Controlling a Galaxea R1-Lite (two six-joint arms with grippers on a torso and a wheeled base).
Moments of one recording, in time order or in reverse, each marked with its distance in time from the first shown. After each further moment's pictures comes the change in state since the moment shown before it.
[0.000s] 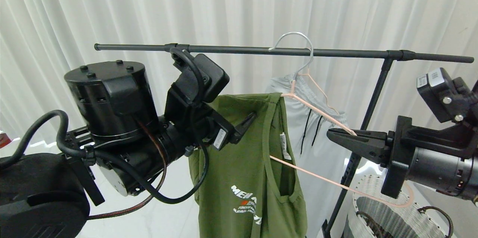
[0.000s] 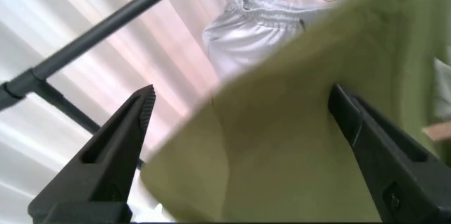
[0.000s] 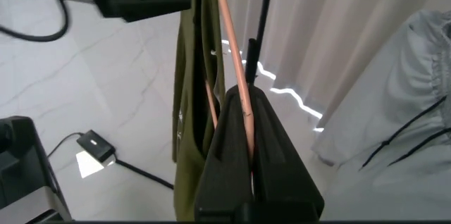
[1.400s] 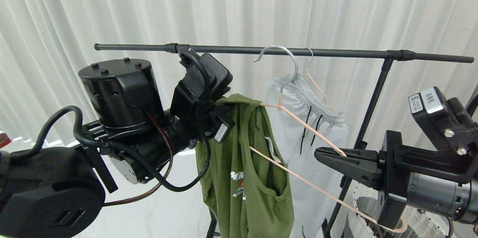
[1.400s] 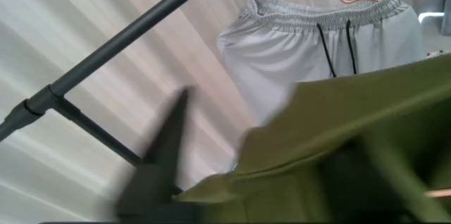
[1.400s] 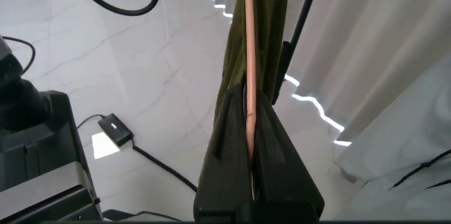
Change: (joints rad) left arm 0.040 0.041 -0.022 -0.043 -0.032 0.060; right arm 0.110 0.011 0.043 -0.034 0.005 -0.039
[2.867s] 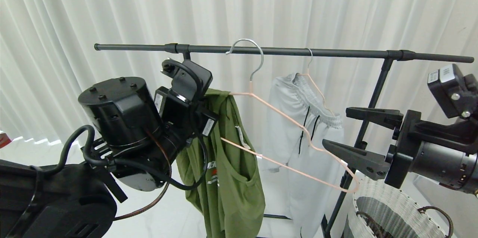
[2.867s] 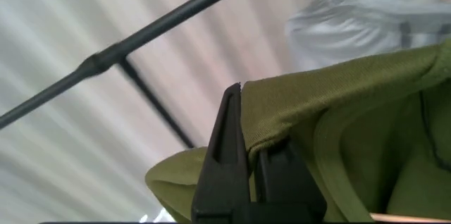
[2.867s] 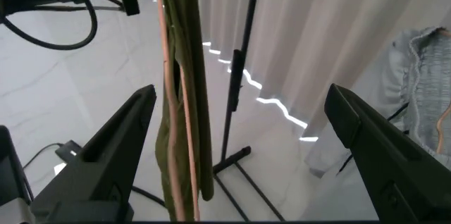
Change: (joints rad) left arm 0.022 0.051 0.104 -0.239 0.354 0.002; right arm -0.166 -0.015 -0.020 -0.021 -0.005 0.002
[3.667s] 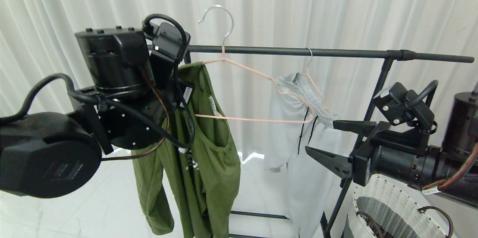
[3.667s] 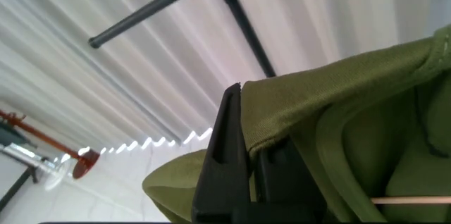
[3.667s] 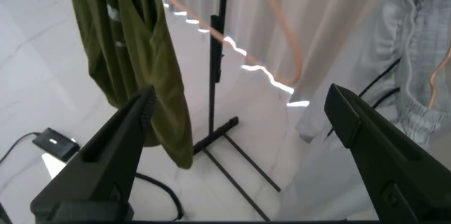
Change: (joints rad) left arm 0.068 -0.043 -0.295 0.420 0.259 -0.052; right arm 0.022 0.137 -0.018 0.004 -0.135 0.020
